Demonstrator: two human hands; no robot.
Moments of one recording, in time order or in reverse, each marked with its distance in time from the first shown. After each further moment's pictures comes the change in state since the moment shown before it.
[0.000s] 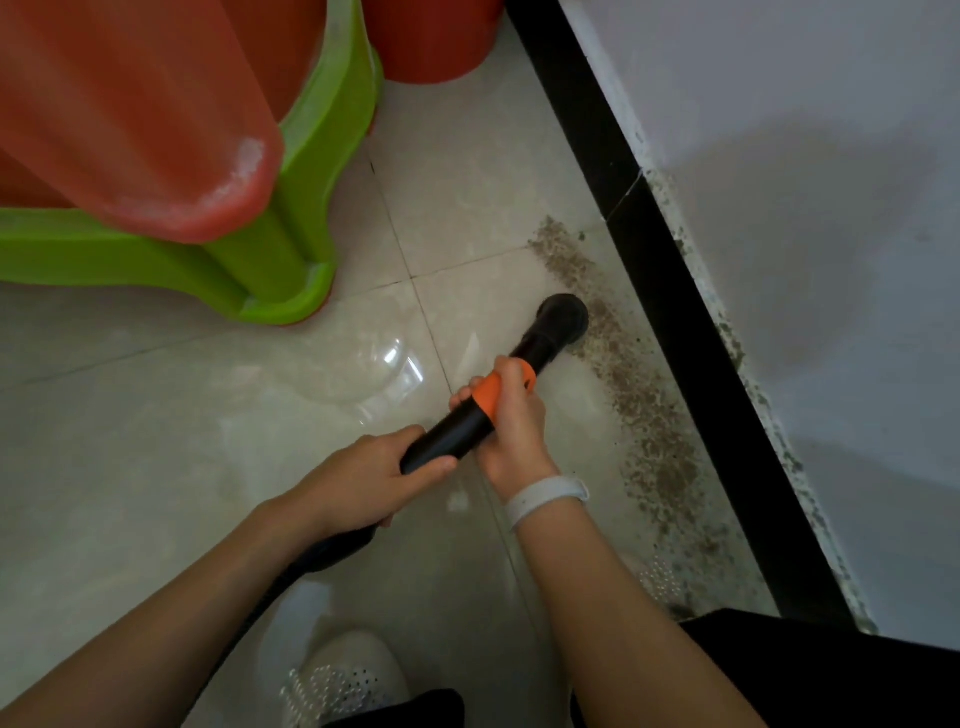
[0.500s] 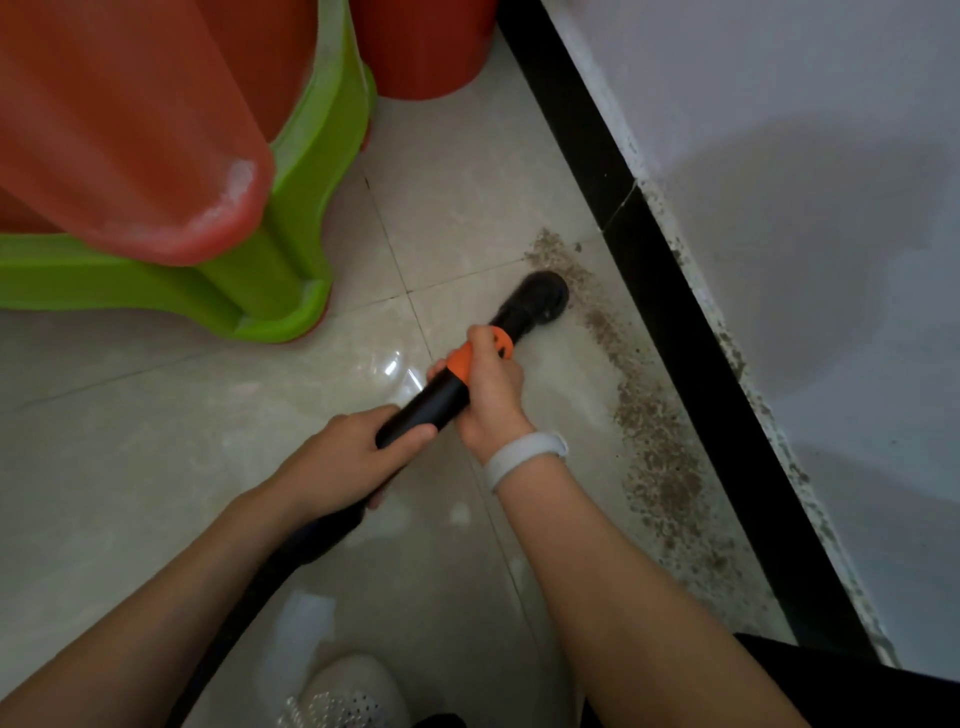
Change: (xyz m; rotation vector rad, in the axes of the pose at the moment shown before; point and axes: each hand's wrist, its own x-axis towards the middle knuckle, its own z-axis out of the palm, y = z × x) left_hand 0.012 -0.006 -0.023 -0.117 0.160 -0.001; right_hand 0.016 -0.011 0.043 -0.130 0.021 -0.056
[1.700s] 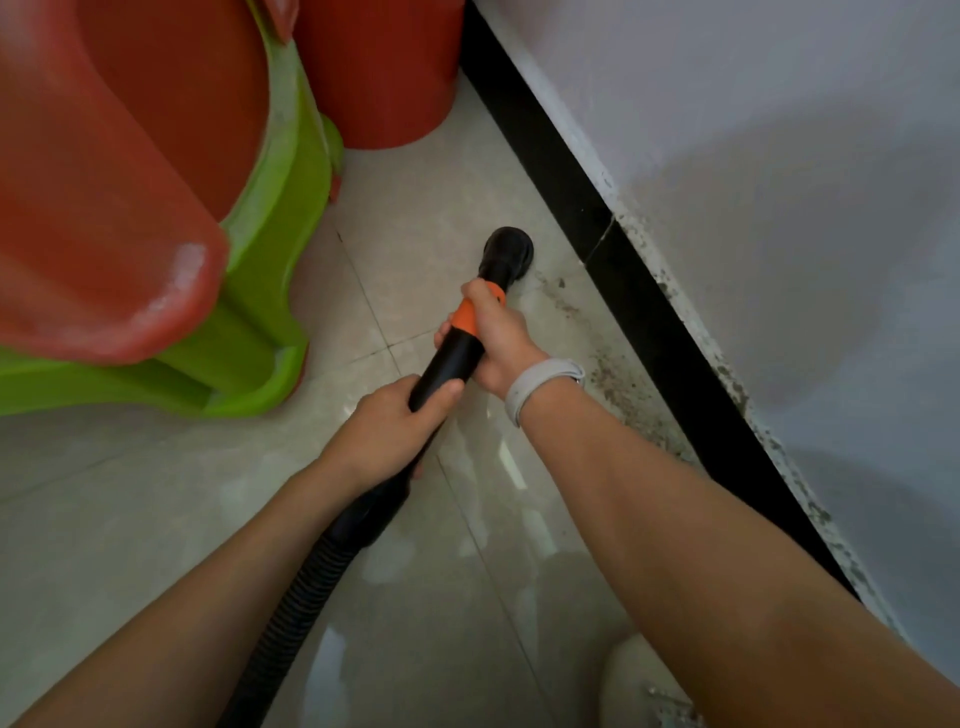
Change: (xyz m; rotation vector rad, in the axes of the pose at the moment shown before) left_hand 0.073 0.056 -0.006 -0.106 0.092 0.013; right_hand 0.063 -0.071 0.034 -0.075 -0.151 0.018
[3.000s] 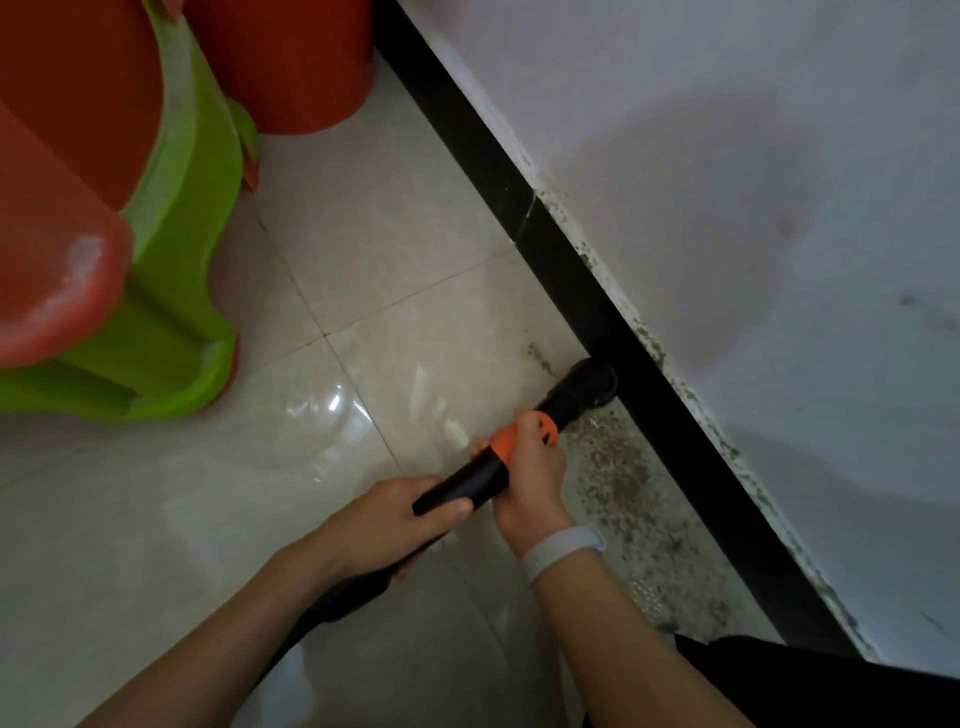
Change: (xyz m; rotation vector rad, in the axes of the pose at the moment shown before) left_hand -0.047 -0.035 0.057 -0.062 -0.502 0.009; right_hand -0.078 0.068 -0.107 0.282 0.469 -0.123
